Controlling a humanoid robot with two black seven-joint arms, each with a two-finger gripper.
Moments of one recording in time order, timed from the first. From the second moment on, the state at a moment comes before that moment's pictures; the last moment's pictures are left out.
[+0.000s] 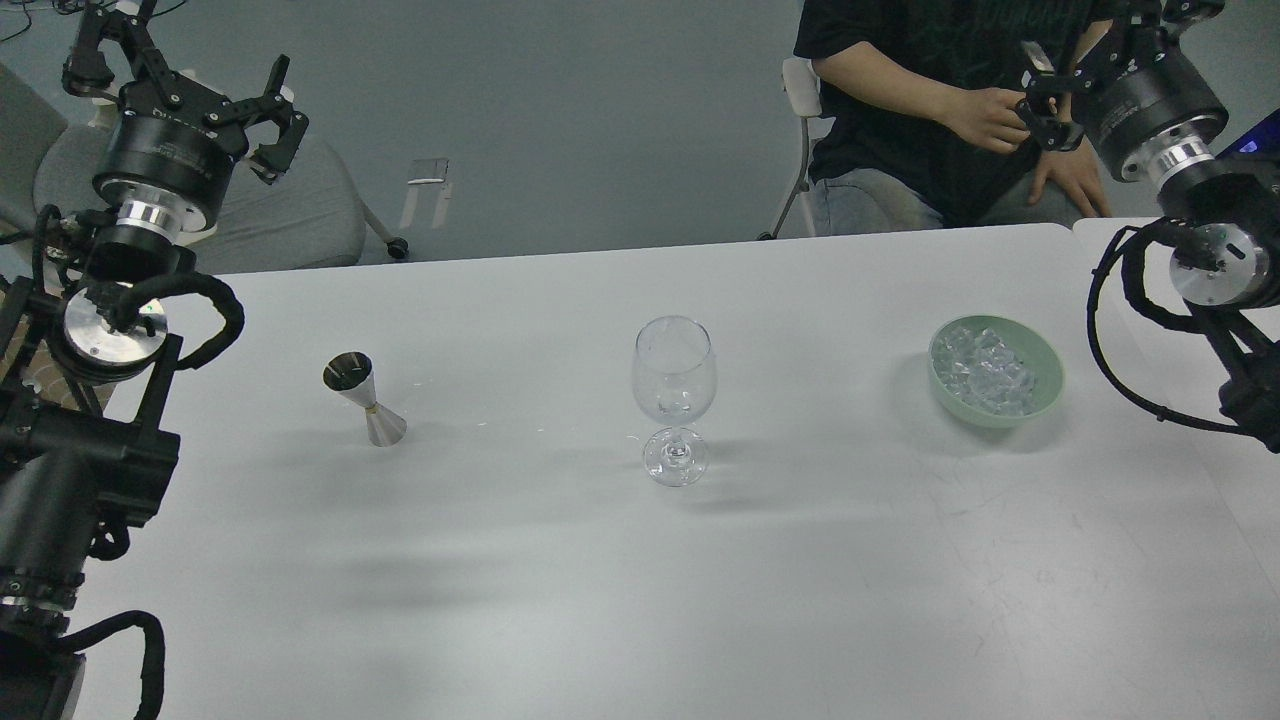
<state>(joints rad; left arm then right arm) -0.61 0.33 -1.45 -1.03 0.23 -0.25 -0.04 0.81 -0.44 0.96 0.79 -0.34 0.22 0.27</state>
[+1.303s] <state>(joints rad) -0.66 0.34 -1.41 -1.00 0.25 -0.21 -0.05 0.79 -0.47 0.98 0.80 -0.34 0.23 0.28</state>
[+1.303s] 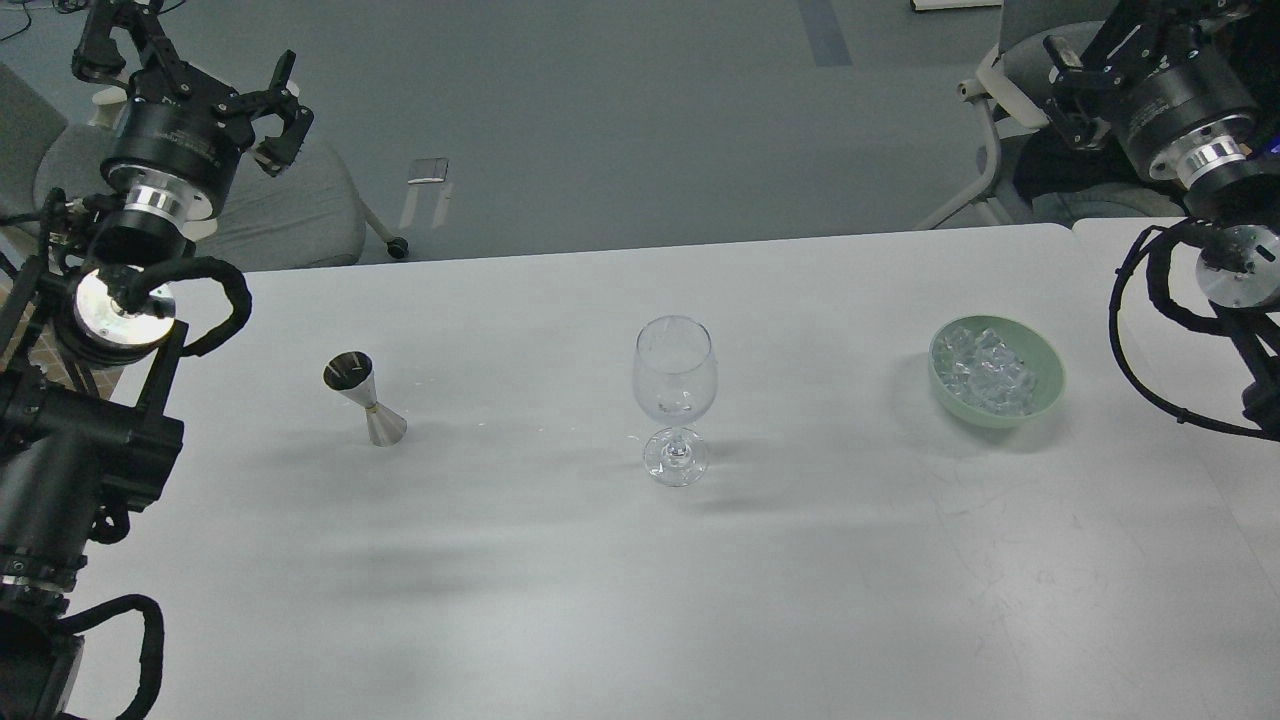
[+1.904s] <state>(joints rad) -0.65 0.33 -1.41 -1.01 0.25 -0.24 -0.03 0.79 -0.47 0.98 0.81 -0.34 0.23 0.28</state>
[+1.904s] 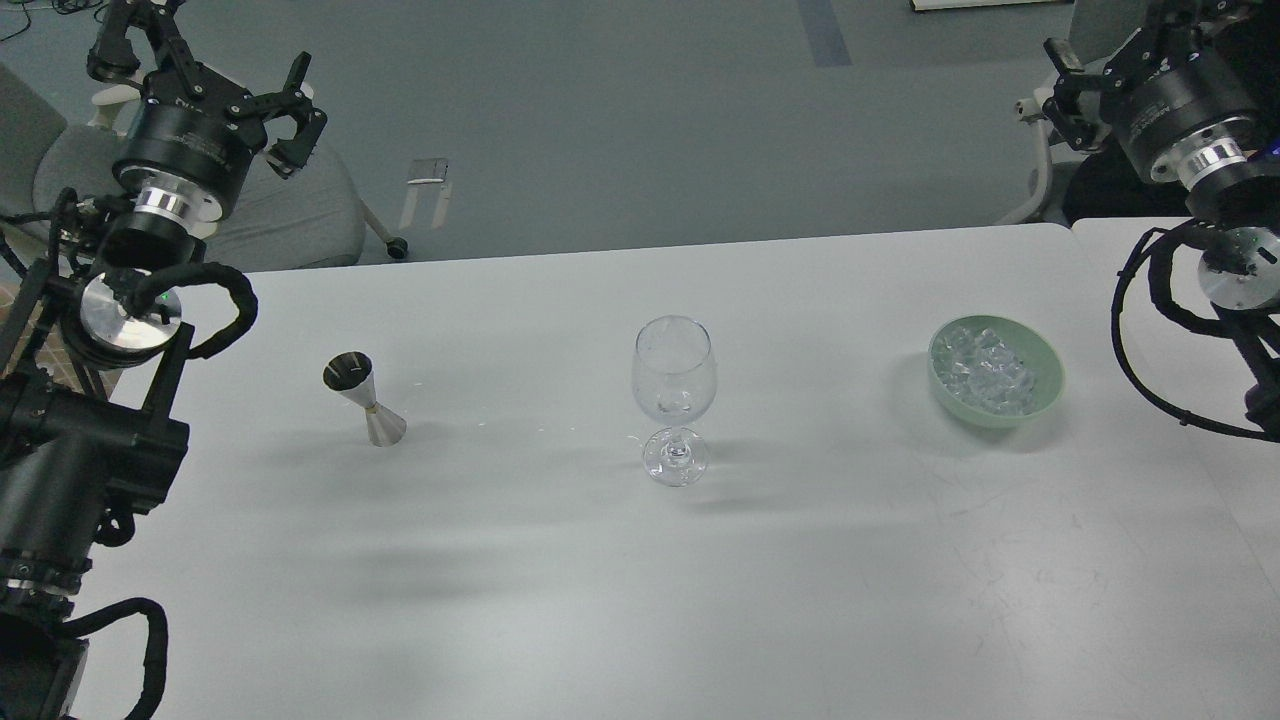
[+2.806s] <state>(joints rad) -0.41 0.41 -1.58 -1.30 0.16 -0.18 0.23 0.75 -0.48 0.98 0.85 -0.35 0.22 0.28</state>
